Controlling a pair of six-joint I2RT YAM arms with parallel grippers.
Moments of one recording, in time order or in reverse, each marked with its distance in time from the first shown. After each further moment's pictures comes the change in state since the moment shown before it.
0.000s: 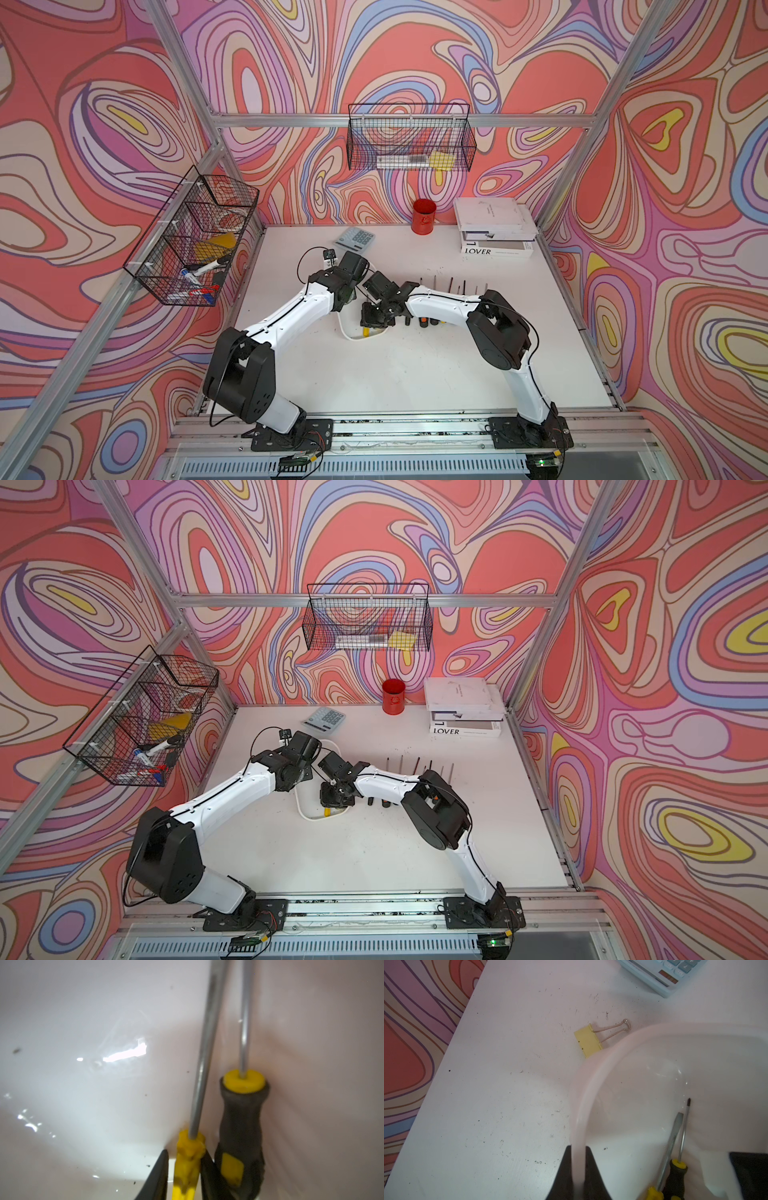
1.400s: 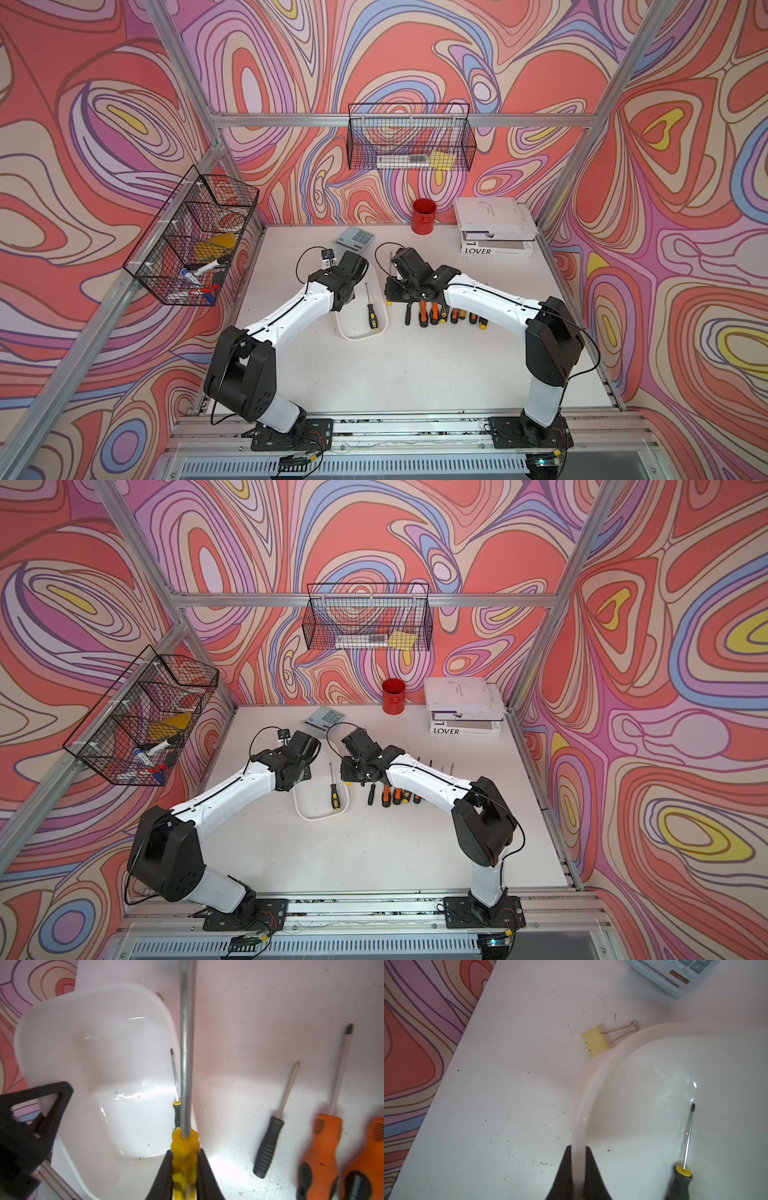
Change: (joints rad) left arm 0.016 0.005 0.000 -0.009 -0.027 0.001; right arm -0.113 -0.323 -0.110 -0.060 0.217 -0.098
